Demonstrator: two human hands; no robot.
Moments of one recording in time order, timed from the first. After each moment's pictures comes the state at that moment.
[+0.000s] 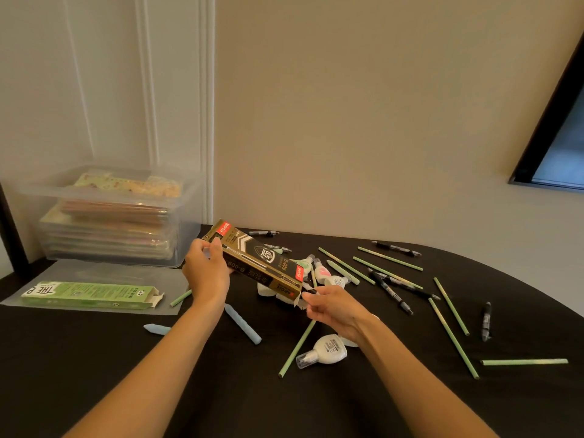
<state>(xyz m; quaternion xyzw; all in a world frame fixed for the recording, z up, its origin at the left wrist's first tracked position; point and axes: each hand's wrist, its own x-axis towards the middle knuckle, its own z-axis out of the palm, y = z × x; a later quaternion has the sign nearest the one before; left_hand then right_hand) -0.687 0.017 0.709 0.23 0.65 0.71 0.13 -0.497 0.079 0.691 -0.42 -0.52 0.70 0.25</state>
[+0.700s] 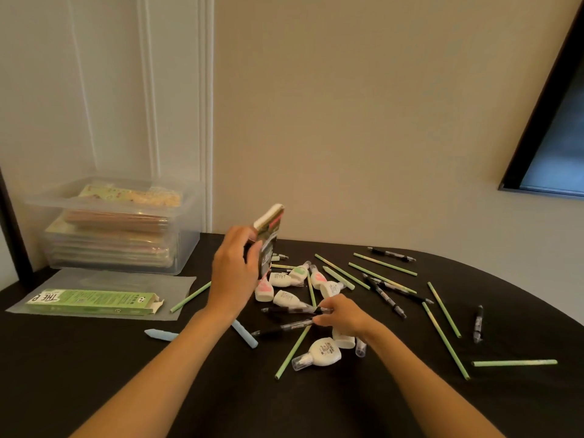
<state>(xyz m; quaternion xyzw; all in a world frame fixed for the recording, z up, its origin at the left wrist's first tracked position) -0.654 -0.001 0.731 0.55 0.58 0.59 -0.11 -0.474 0.090 0.690 -0.49 -0.81 0.32 0.06</state>
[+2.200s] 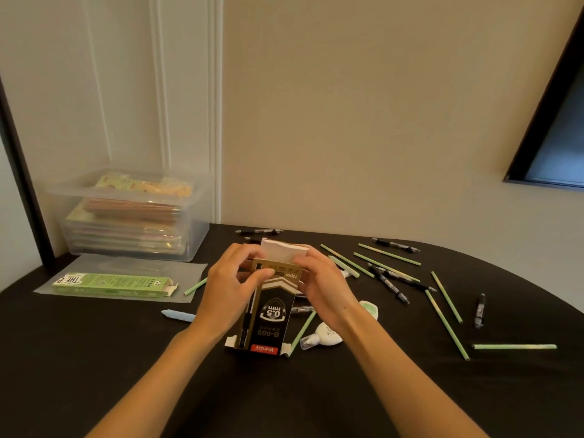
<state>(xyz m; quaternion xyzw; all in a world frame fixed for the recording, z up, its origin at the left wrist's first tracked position) -0.657 -0.057 0.710 0.60 0.55 0.58 0.03 -0.514 0.010 0.735 -0.26 -0.60 0.66 0.38</state>
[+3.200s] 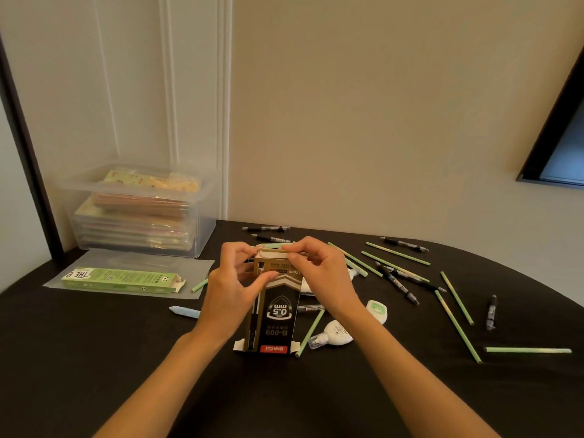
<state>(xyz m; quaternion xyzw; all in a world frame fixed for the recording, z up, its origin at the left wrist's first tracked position) -0.660 -0.063 0.702 0.56 0.53 0.64 0.05 -0.527 0.005 0.740 -0.26 -0.78 0.38 0.42</state>
